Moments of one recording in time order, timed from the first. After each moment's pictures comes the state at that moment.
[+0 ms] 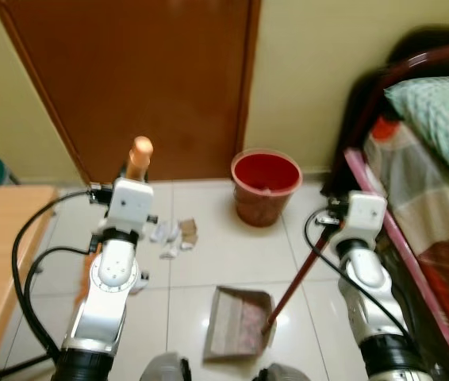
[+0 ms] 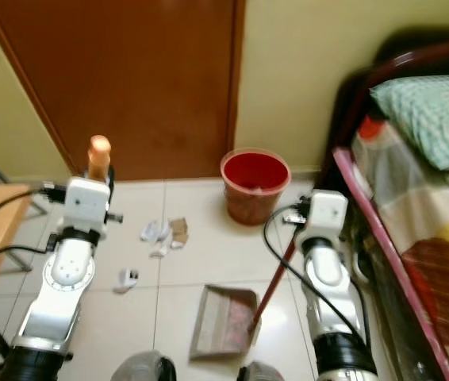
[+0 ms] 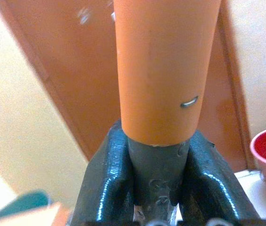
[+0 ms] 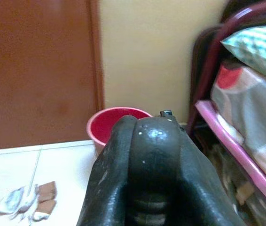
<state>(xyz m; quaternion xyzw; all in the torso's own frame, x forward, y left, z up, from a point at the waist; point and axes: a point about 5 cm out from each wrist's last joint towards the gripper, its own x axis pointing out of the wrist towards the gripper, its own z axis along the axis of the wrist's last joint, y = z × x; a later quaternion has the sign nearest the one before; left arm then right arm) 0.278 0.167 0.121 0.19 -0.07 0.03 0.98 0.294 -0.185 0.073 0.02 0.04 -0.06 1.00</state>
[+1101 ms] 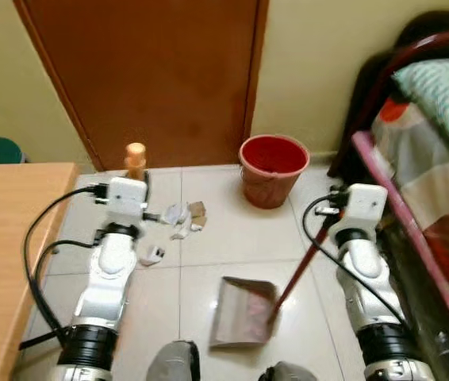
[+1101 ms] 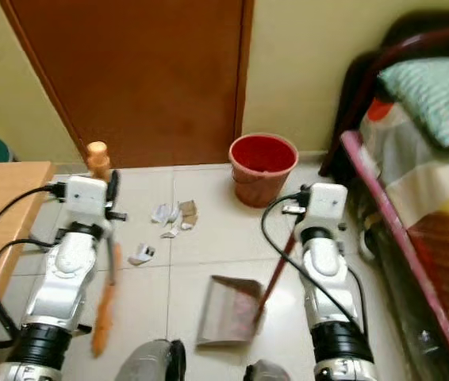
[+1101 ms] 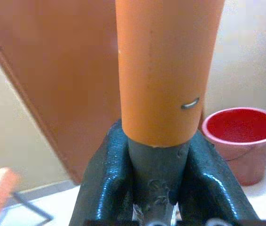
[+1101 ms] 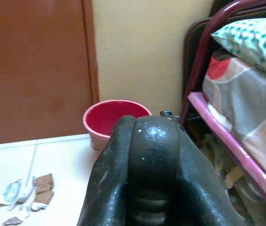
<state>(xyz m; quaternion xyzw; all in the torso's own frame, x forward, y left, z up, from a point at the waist) 0.297 0.153 0.109 0.12 -0.05 -0.03 0.99 0.303 -0.190 0.087 0.00 0.01 -0.07 1.00</state>
